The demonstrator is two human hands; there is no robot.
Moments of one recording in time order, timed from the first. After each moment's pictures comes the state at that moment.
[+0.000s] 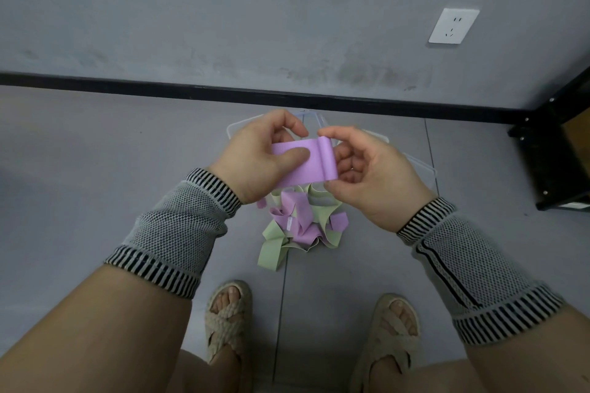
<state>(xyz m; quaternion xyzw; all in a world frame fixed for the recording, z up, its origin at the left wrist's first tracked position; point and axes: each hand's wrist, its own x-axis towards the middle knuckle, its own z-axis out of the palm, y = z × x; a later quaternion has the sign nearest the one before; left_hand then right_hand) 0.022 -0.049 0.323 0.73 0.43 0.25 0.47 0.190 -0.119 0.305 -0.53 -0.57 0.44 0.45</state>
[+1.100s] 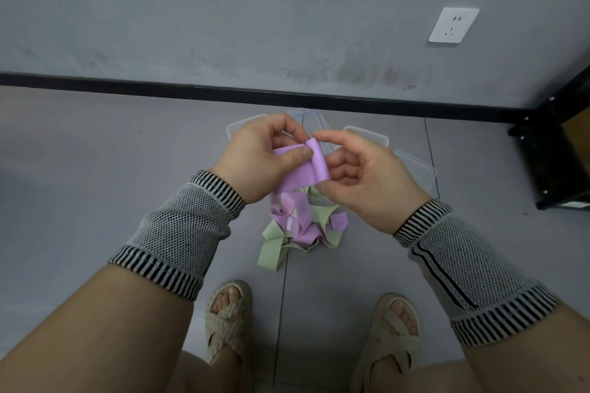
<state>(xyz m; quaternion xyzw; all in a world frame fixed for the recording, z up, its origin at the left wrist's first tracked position) 0.026 -0.052 0.323 0.71 0.44 0.27 0.48 0.186 -0.121 0.307 -0.53 -0.55 0.47 0.44</state>
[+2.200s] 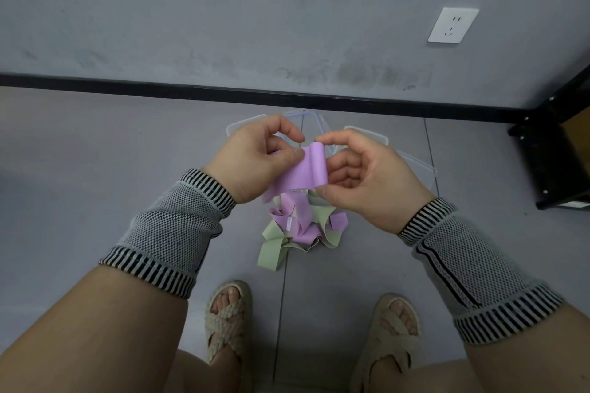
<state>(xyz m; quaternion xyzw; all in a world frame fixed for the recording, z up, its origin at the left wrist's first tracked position) 0.018 -0.047 0.320 0.71 0.44 0.24 0.49 0.190 -0.122 0.309 -0.53 -0.54 0.49 0.43</state>
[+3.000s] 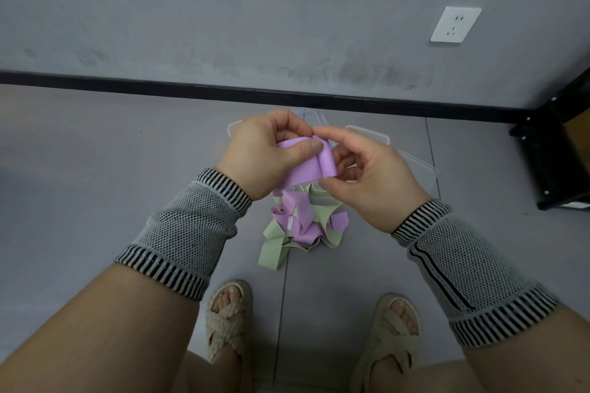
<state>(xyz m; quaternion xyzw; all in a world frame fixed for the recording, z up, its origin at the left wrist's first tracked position) 0.031 -0.052 0.323 0.70 0.45 0.31 0.46 0.186 -0.118 0.304 -0.57 -0.60 0.37 0.42</state>
